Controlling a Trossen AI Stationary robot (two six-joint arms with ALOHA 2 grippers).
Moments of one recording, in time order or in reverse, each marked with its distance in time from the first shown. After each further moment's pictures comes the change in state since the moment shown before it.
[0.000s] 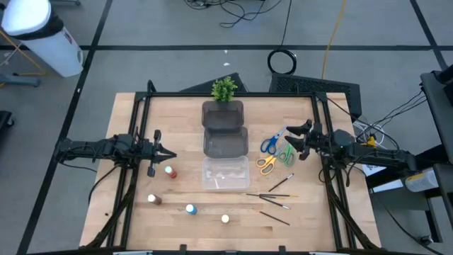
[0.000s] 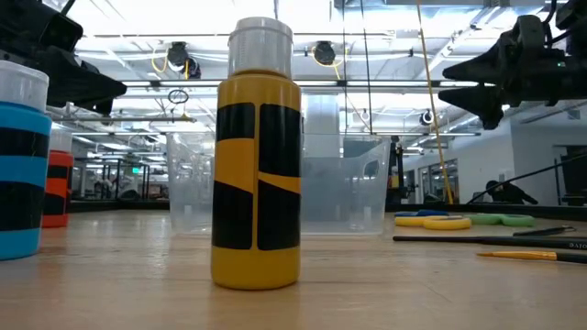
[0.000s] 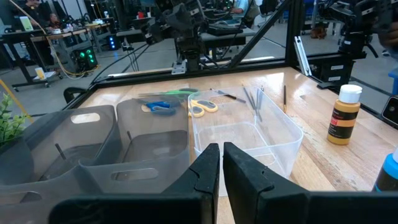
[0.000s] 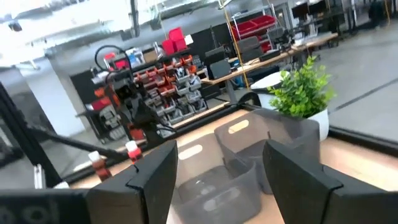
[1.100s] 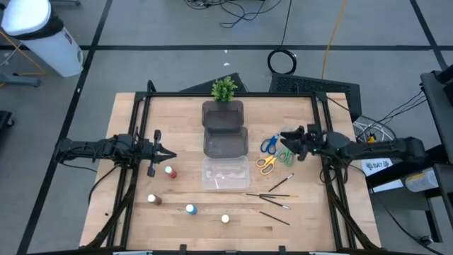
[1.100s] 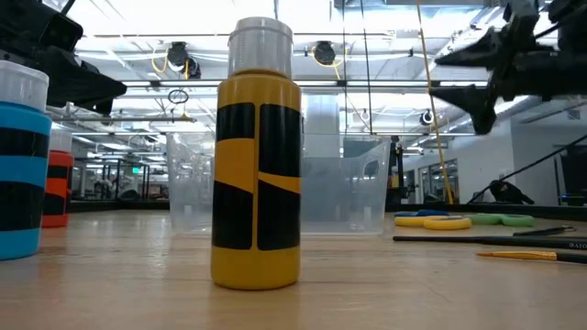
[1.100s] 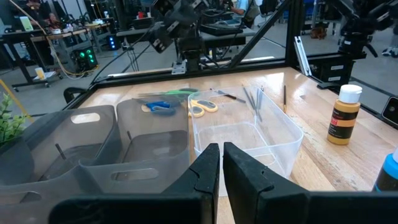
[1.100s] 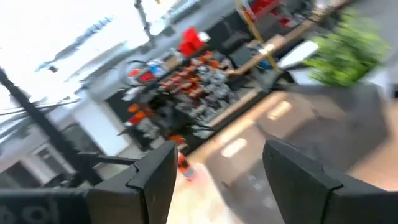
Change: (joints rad) left arm 0.000 0.000 0.000 0.000 0.000 0.000; right arm 0.159 0.318 0.000 0.344 0.076 0.233
